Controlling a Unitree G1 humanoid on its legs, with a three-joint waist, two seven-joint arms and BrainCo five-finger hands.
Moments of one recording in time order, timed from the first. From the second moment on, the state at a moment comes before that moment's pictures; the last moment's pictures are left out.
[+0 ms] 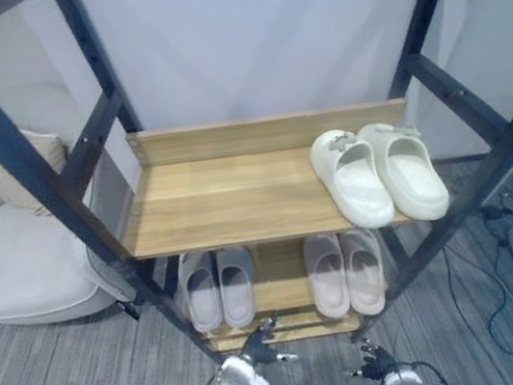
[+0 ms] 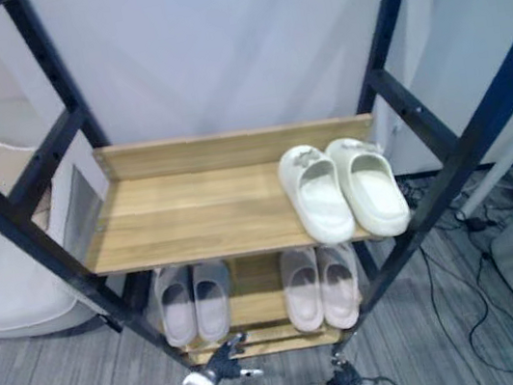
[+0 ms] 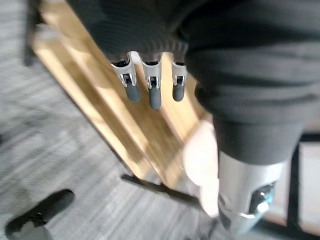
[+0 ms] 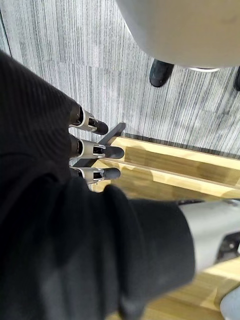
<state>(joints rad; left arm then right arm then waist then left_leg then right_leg) 0.03 0.15 -0.43 0.73 0.07 -0.04 0.00 0.08 -0.06 0.08 0.96 -0.12 -0.07 -0.10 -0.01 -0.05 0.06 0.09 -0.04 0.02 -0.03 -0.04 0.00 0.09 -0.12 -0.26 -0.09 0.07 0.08</state>
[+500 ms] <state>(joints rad) 0.10 0.13 -0.22 0.87 0.08 -0.04 0.09 0.07 -0.04 0.04 1.00 -0.12 -0.06 -0.10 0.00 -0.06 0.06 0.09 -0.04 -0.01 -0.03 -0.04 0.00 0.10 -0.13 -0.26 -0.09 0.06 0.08</state>
